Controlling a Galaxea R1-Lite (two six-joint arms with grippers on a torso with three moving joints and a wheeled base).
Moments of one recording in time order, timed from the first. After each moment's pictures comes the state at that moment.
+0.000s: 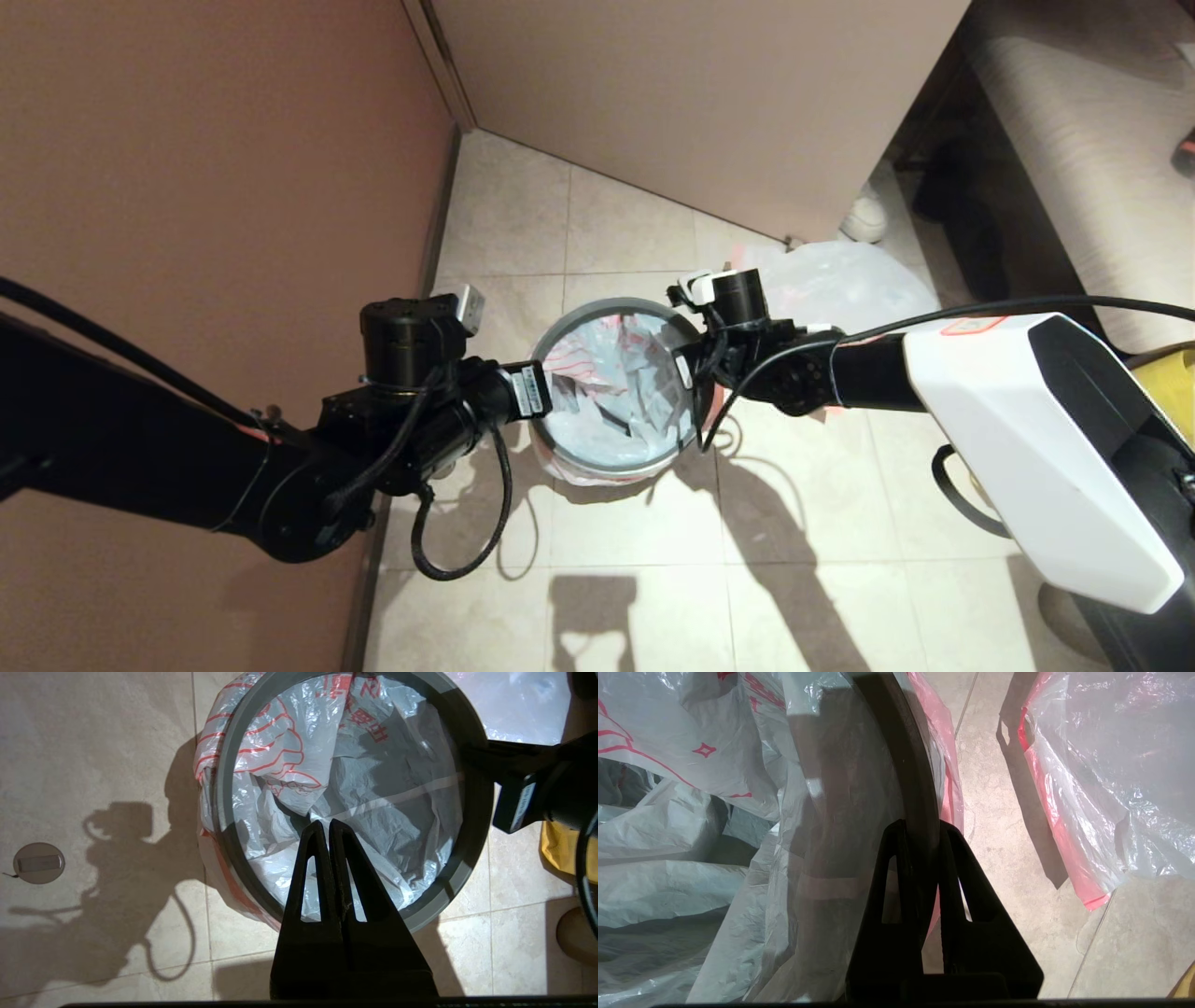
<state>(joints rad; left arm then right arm) -0.49 1.86 -0.85 -0.76 0.19 -0.28 0.53 2.45 -1.99 -0.06 -0.37 -0.11</state>
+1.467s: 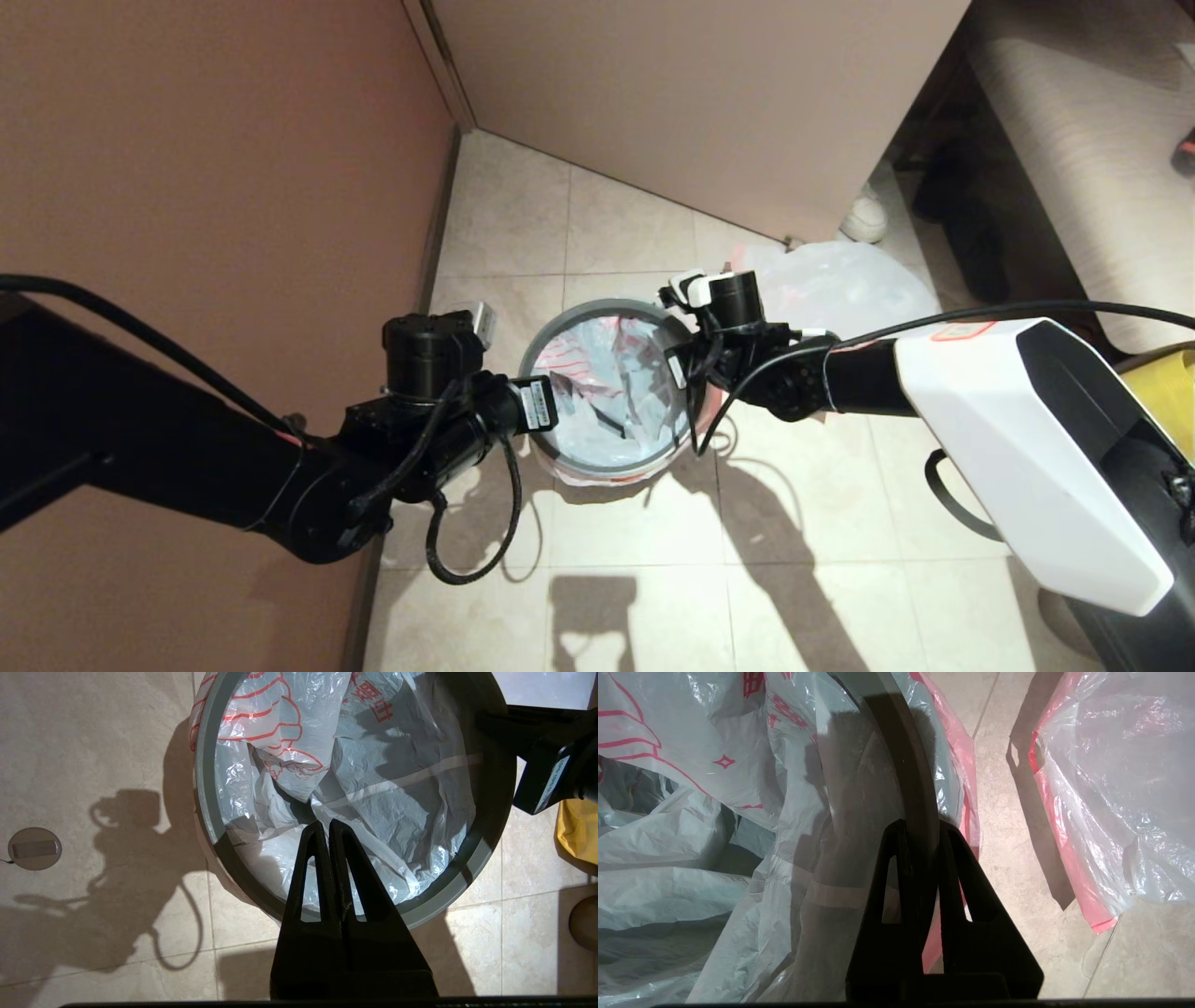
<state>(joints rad) -0.49 1.90 -0.85 -0.76 0.19 -0.28 0.54 2.46 -1.99 -0.12 -0.35 -0.14</state>
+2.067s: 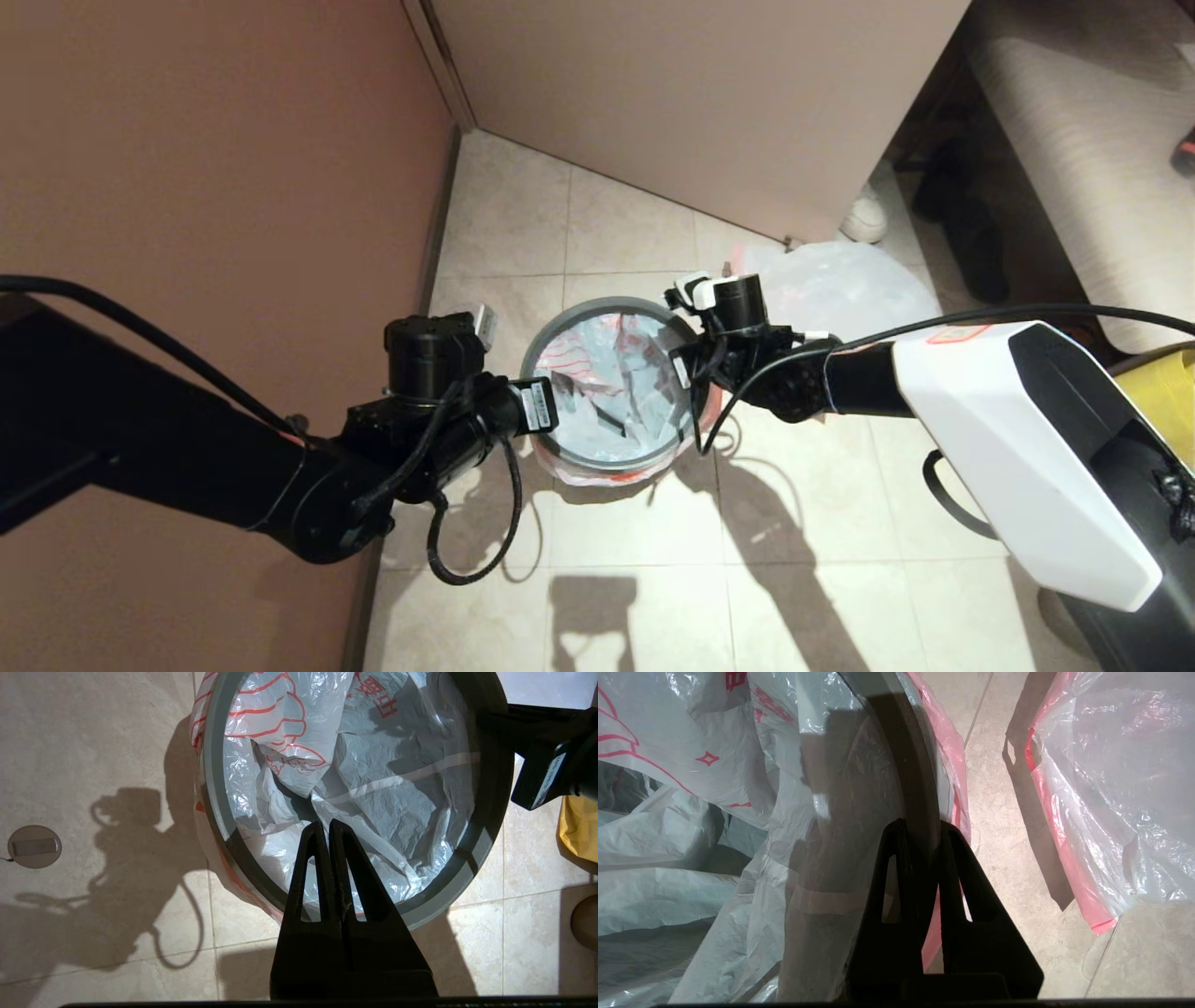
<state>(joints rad) -0.49 1.91 -0.85 -0.76 0.19 -0.28 0.52 2.48 -1.99 -0.13 -0.34 -0.14</state>
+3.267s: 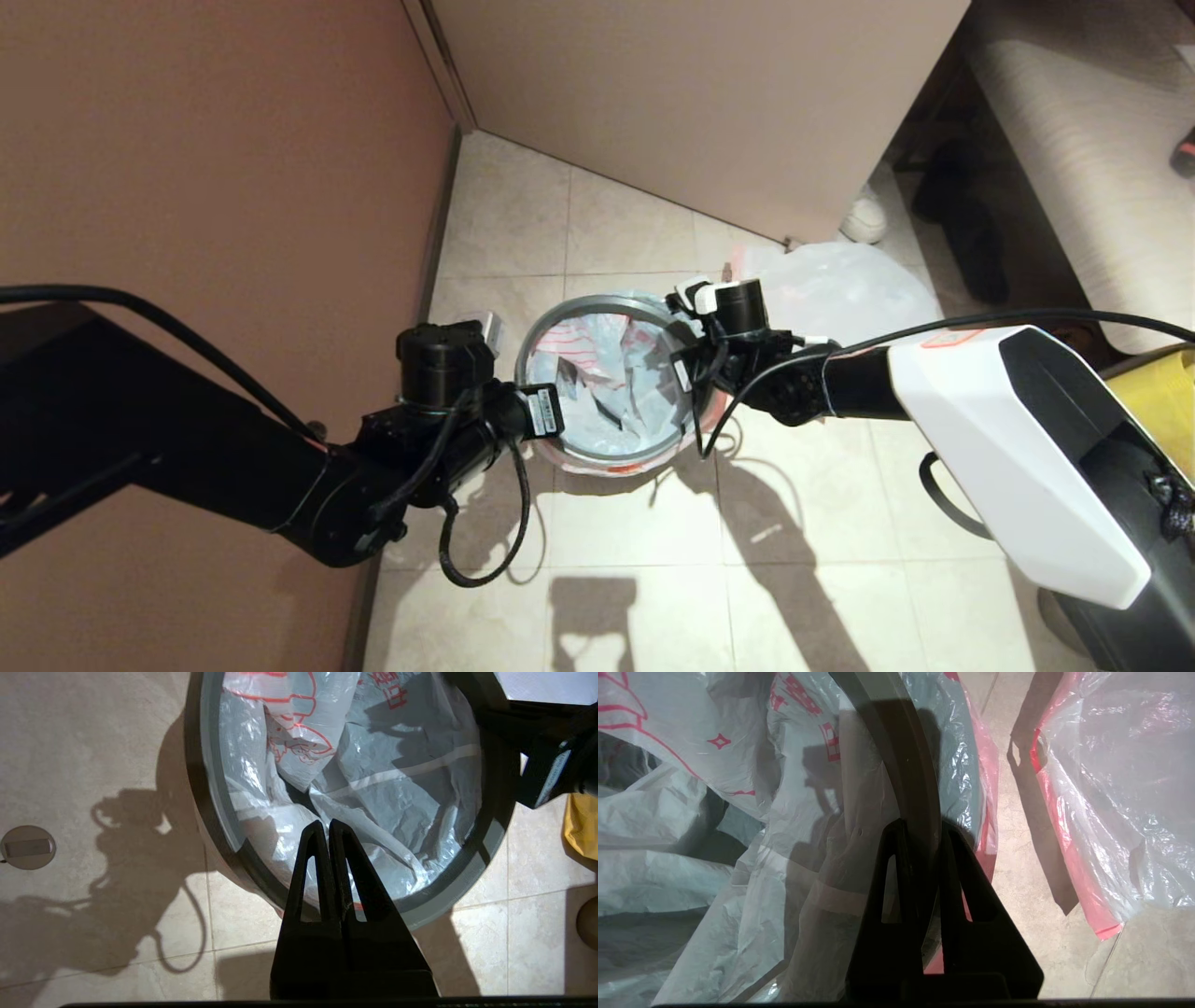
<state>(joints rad) -0.49 1.95 -0.85 -0.80 0.19 -0.27 0.51 2.50 -1.99 -0.14 -0.33 -0.15</state>
